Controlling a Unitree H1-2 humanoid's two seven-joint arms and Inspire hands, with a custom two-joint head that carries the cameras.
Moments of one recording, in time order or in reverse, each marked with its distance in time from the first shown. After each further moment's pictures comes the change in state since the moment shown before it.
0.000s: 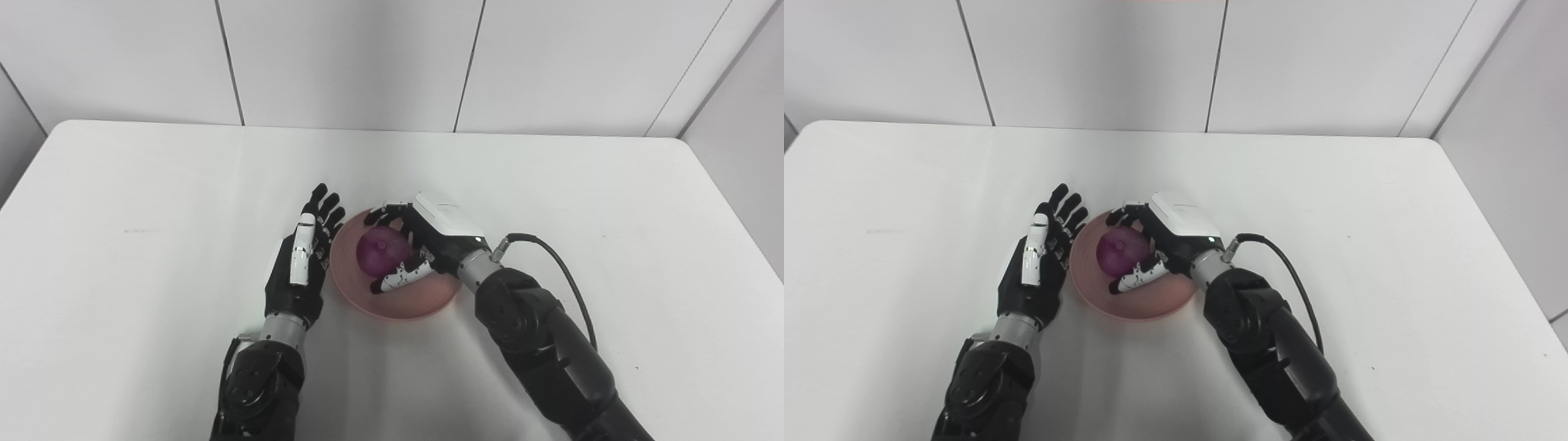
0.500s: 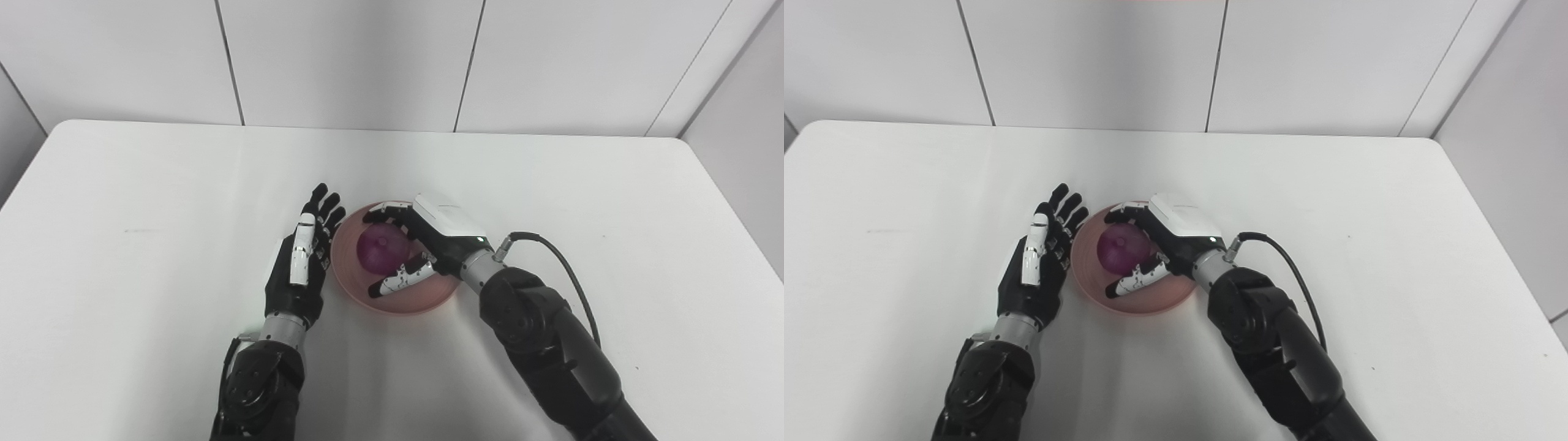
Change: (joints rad) left arm 0.000 0.000 0.000 0.000 -0.002 0.000 -0.001; right arm 0.005 -0.006 -0.016 -0.036 0.000 0.001 0.050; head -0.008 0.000
